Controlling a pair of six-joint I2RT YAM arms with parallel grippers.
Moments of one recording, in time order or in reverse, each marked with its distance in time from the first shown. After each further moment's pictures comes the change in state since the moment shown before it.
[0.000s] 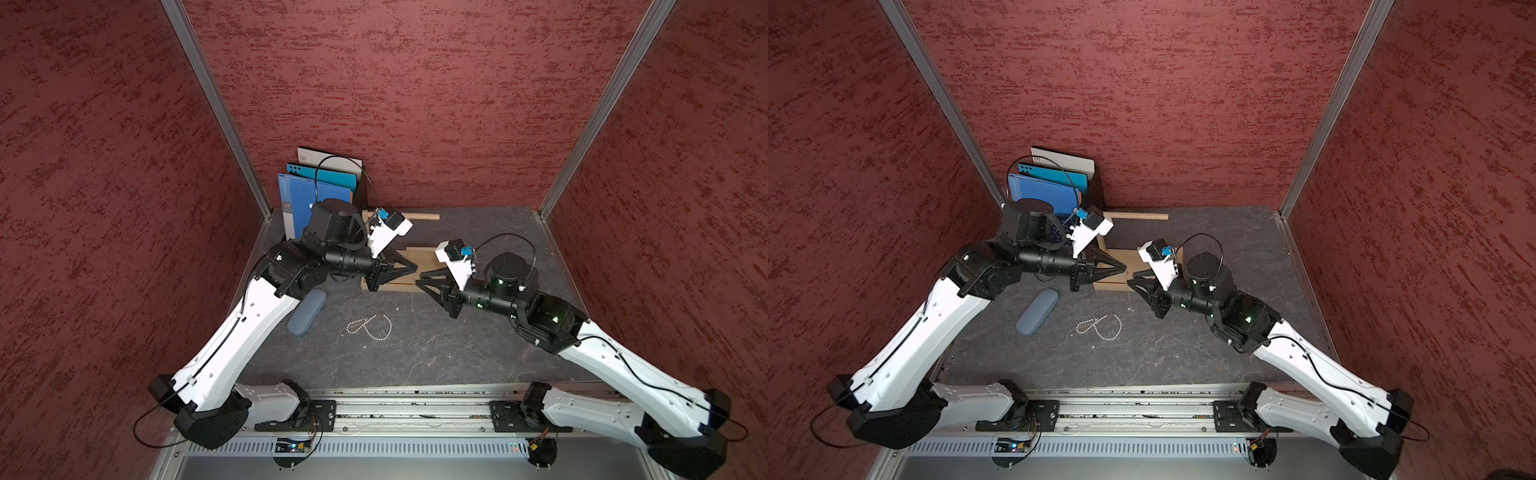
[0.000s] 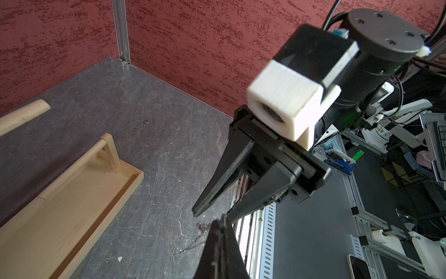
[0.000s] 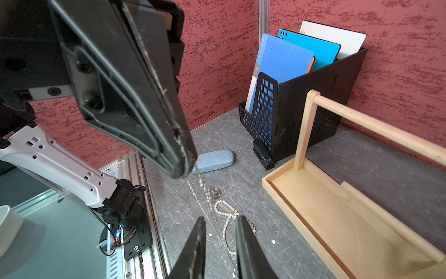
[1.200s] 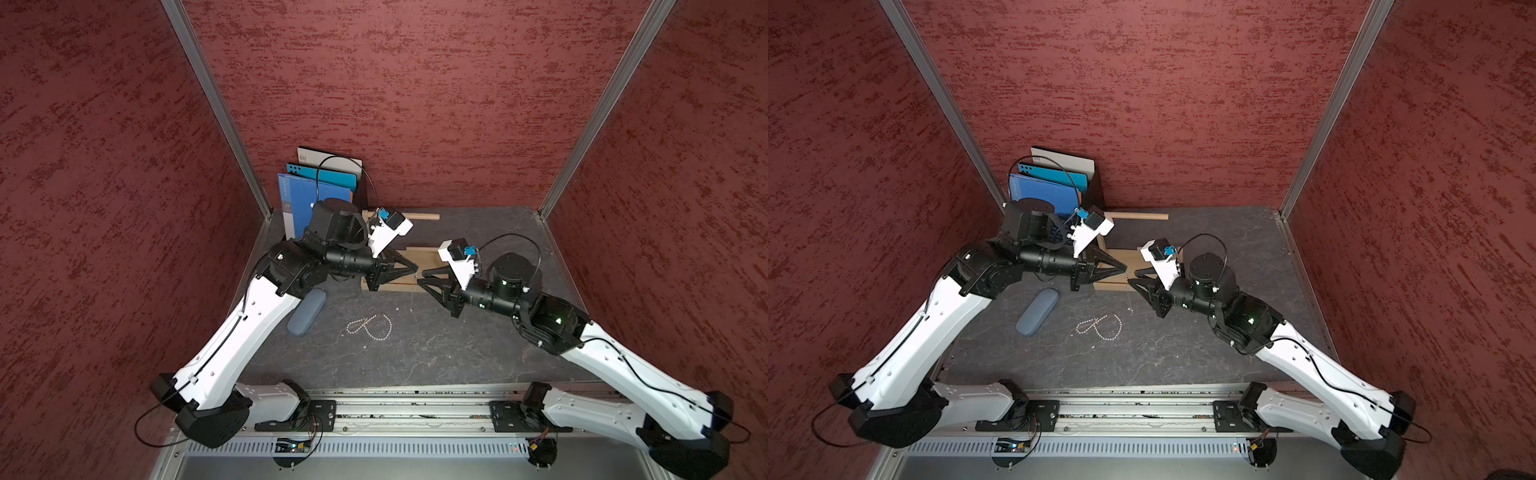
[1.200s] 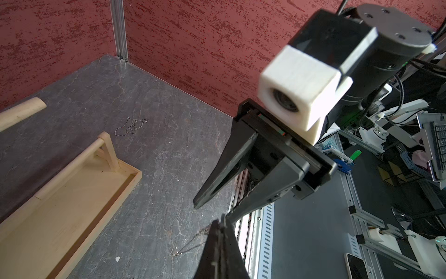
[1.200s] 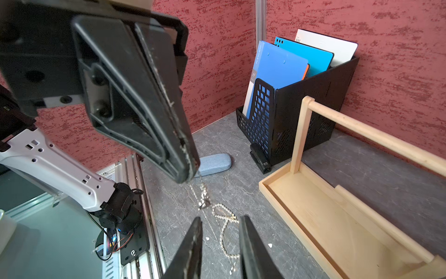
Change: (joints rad) left arm 0.003 0.004 0.000 -0.004 0.010 0.000; right arm 0.000 -0.008 0.000 0.008 0.020 -0.006
